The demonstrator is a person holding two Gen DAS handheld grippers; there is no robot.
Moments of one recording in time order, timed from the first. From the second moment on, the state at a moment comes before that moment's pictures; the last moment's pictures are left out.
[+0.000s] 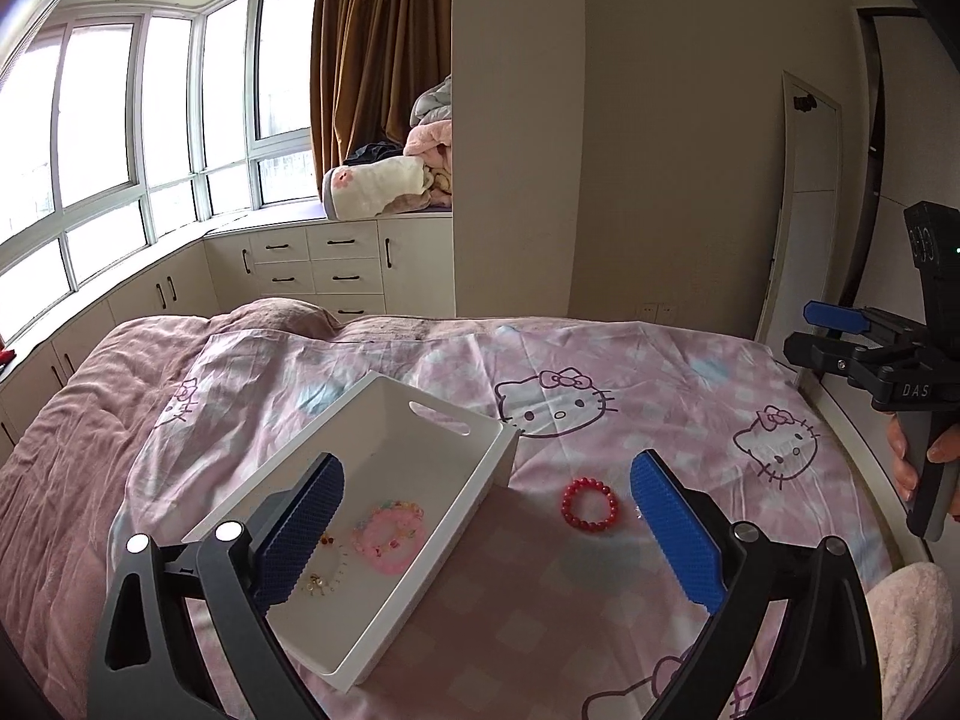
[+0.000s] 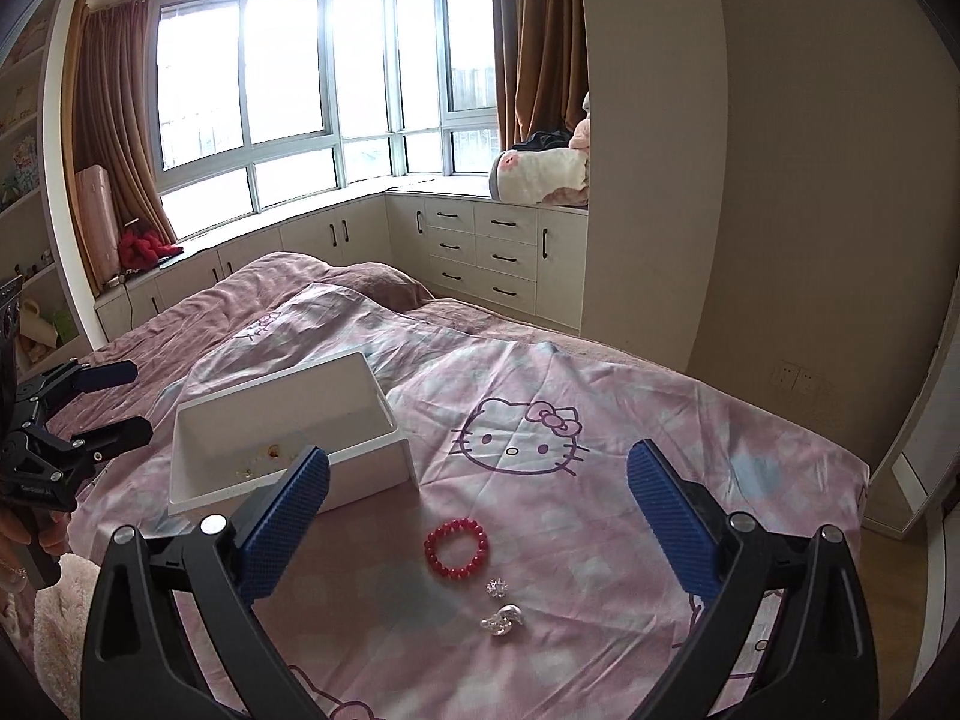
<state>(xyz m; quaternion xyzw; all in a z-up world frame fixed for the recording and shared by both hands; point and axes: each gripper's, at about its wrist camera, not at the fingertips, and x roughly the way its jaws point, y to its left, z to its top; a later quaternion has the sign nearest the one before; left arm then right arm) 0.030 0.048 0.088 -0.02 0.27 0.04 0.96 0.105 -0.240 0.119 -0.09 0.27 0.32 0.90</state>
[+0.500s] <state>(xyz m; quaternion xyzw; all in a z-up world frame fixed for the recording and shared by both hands) 0.051 -0.008 0.040 0.00 0.30 0.01 0.96 0.107 -0.279 0.055 -0.12 0.30 0.26 0.91</state>
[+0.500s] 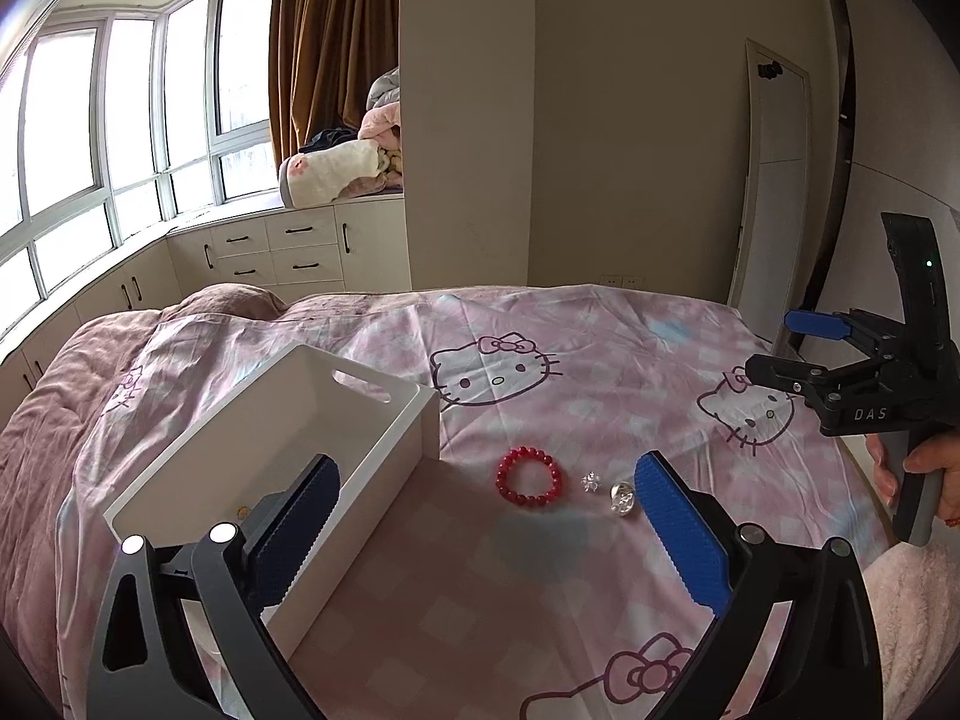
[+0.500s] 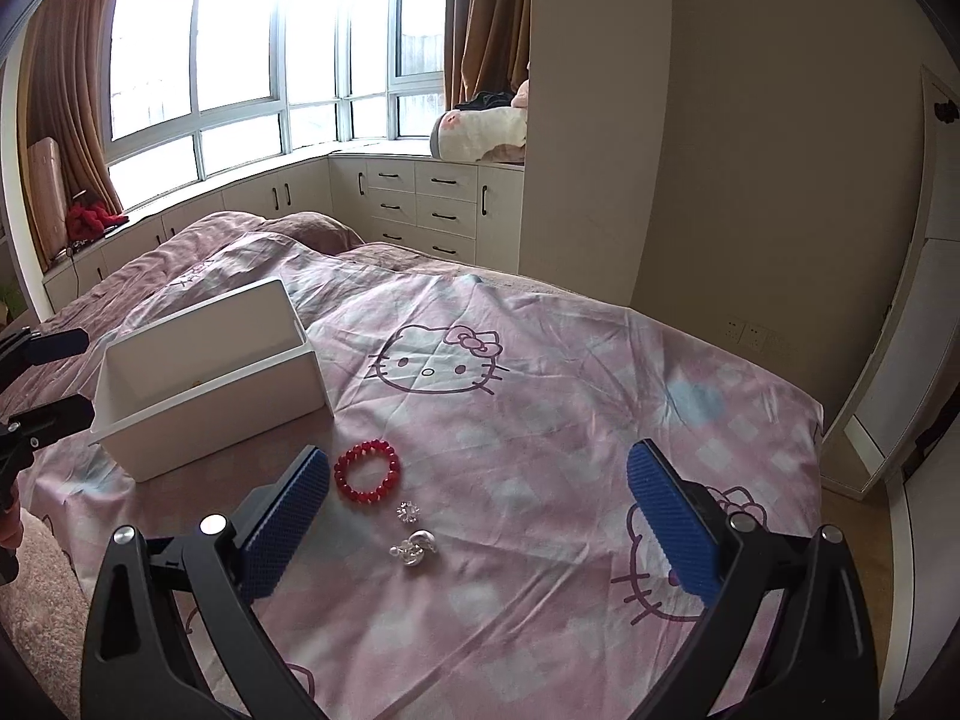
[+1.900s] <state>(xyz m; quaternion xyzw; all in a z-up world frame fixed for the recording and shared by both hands) 0.203 0.005 -0.135 -0.10 0.46 -0.03 0.88 0.150 -0.222 -0.114 -0.12 0.48 0.31 0.82</state>
